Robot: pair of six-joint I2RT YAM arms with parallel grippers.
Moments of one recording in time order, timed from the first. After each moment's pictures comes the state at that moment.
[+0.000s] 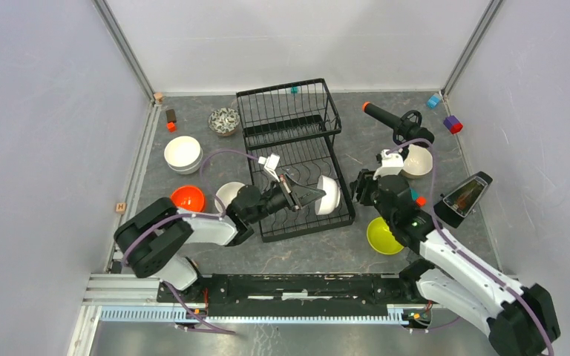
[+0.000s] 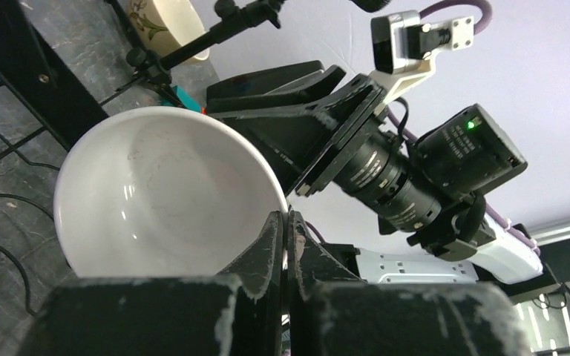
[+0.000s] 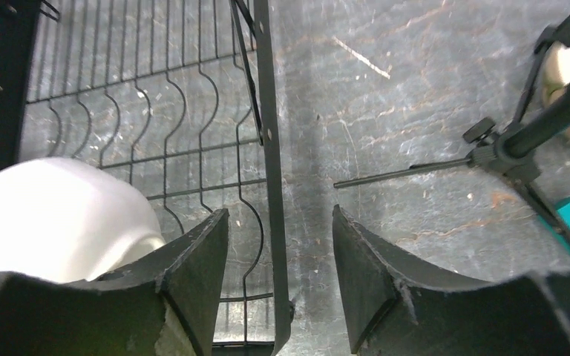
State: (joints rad) left arm -0.86 1.57 0.47 1.20 0.21 -1.13; right arm 0.56 0.89 0.46 -0.02 0.29 0.40
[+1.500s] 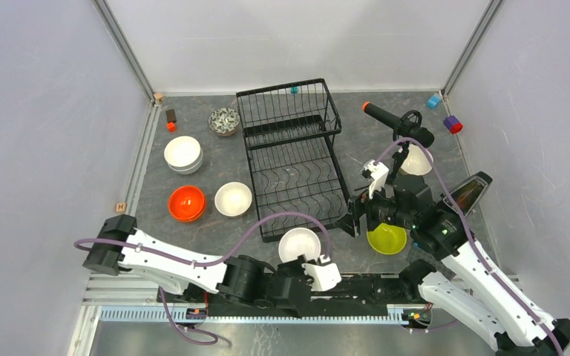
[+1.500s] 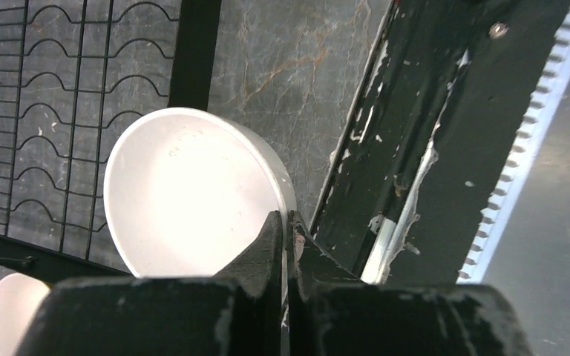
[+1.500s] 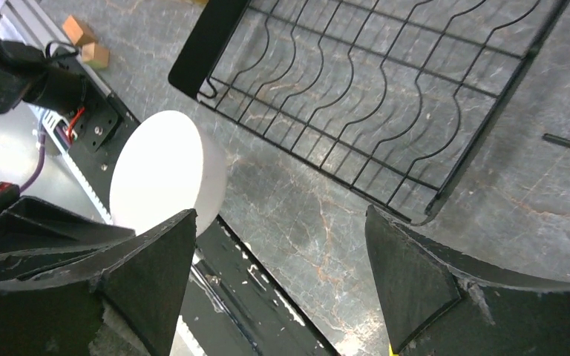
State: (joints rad) left arm -1.78 1.24 0.88 -0.42 -0.63 -0.17; right arm 0.59 0.67 0.73 -0.58 -0.35 0.23
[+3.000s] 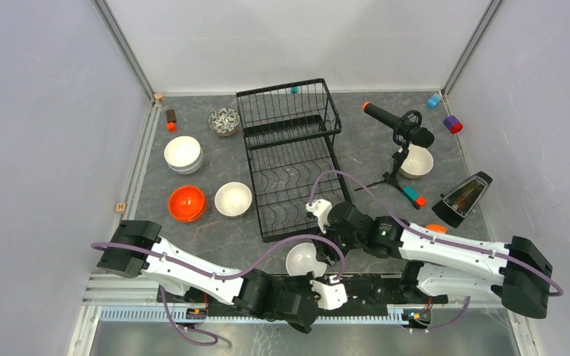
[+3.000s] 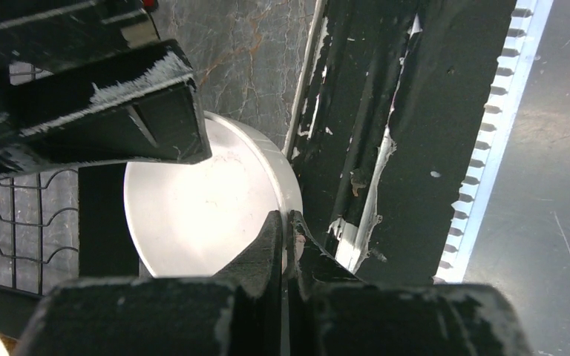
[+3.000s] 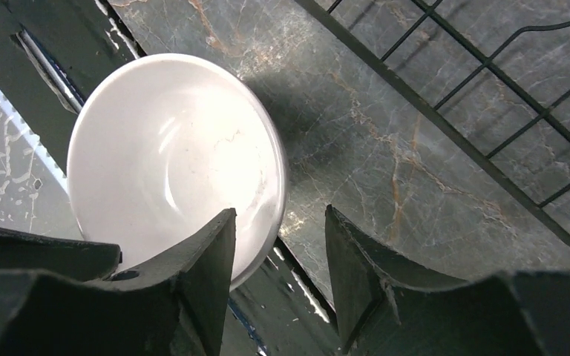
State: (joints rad) left arm -1.84 1.39 0.81 -0.27 -0.62 -0.12; right arm 1.09 1.05 0.61 -0.44 -0.11 0.28
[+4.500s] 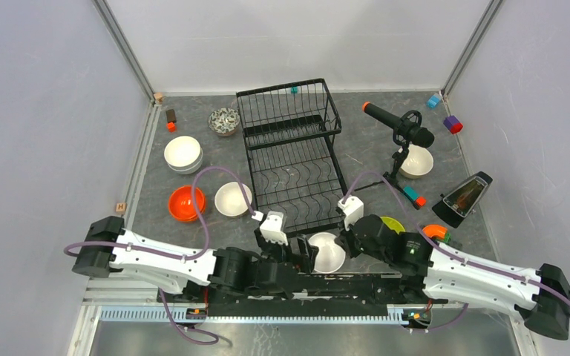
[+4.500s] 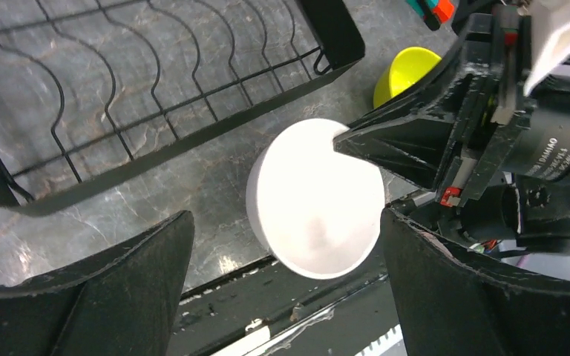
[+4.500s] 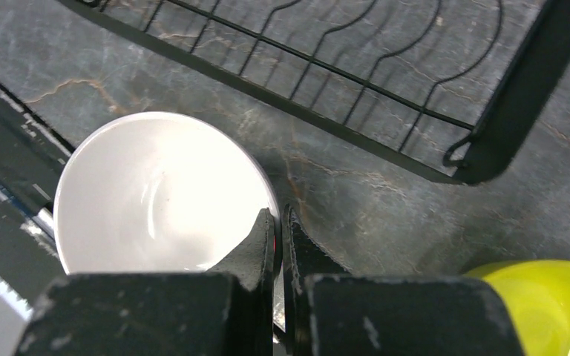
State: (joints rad) left arm -1.68 1.15 0.73 -0.32 -0.95 -1.13; right arm 1.11 0.73 0.42 -0.38 0.22 0.38
